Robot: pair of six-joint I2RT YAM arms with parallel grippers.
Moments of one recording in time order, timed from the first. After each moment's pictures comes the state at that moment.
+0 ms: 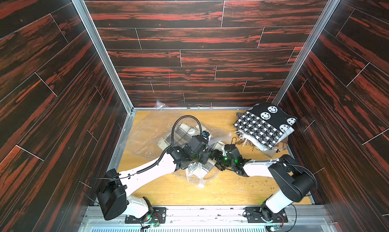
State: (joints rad) left arm -0.90 1.43 1.11 -0.45 -0.08 -0.33; right arm 0.65 1.65 0.56 0.43 -0.31 1.29
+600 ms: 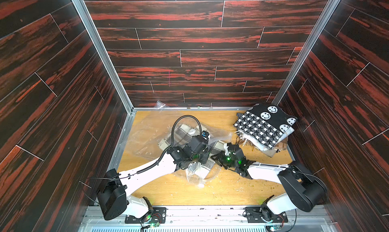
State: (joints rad) left arm -0.90 1.43 1.11 -0.46 -0.12 -0.33; right arm 0.65 1.49 0.56 0.33 -0.28 1.19
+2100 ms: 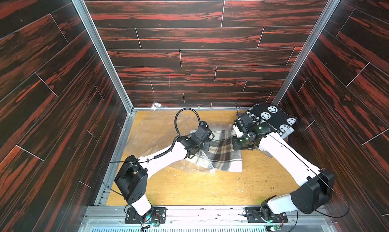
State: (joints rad) left arm -0.79 1.67 1.30 -0.46 -0.23 -0.45; right arm 0.50 1.47 1.41 -1.18 0.10 0.30
